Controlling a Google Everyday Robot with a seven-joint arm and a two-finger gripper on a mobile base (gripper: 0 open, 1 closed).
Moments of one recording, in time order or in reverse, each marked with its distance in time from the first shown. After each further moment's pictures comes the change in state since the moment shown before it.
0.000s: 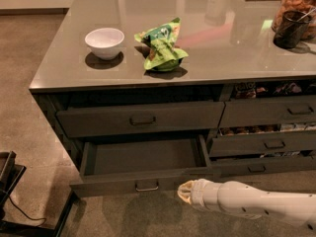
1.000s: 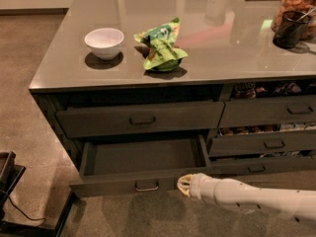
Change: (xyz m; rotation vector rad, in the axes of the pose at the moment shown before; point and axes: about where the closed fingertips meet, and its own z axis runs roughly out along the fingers) arm 0.015 -0.030 0.033 0.076 -0.018 -0.044
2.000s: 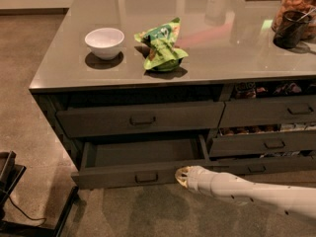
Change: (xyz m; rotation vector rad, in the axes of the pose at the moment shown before) arm 0.002 -0.034 0.031 0.064 -0.038 -0.040
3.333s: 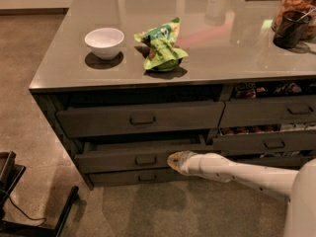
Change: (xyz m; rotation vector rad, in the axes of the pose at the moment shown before) arm -0.007 -0.046 0.069 -0.025 -0.038 -0.065
